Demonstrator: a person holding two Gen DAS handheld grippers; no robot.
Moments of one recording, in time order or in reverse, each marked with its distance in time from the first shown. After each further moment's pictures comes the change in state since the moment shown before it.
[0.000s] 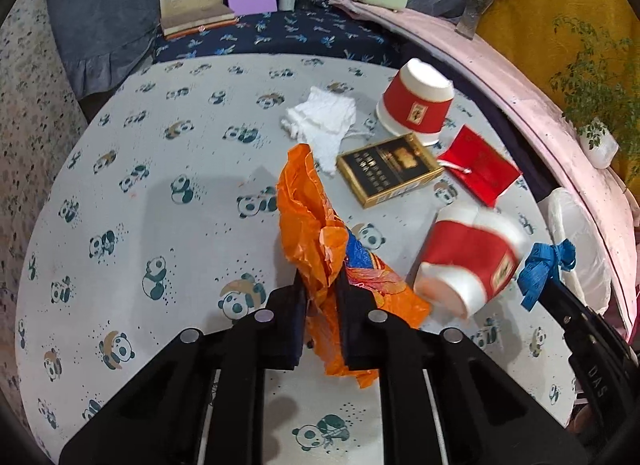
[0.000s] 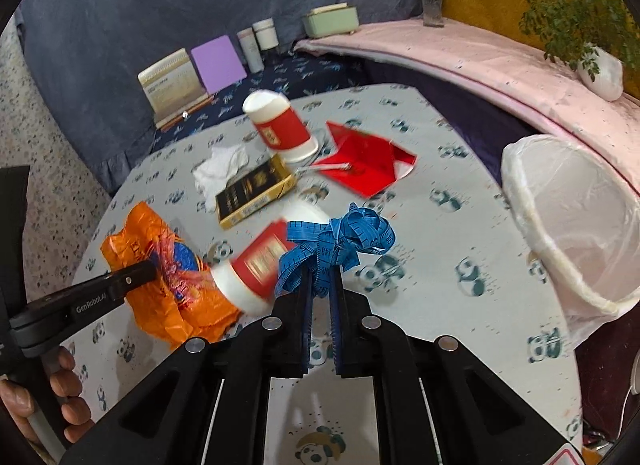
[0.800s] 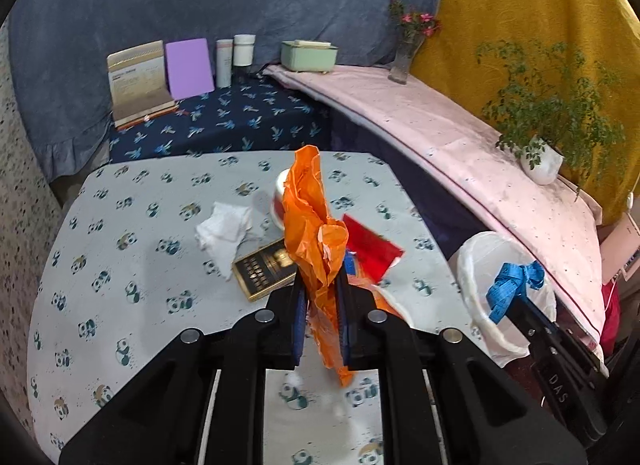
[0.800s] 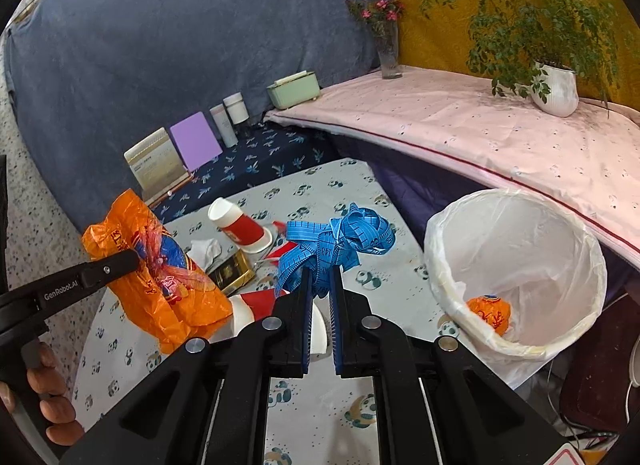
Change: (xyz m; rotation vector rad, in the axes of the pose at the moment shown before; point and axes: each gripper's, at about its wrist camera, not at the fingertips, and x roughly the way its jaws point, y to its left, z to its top) left arm -0.074 -0.101 0.047 0.130 -0.193 -0.117; right arm -0.066 -0.062 0.038 0.114 -0.206 -0.029
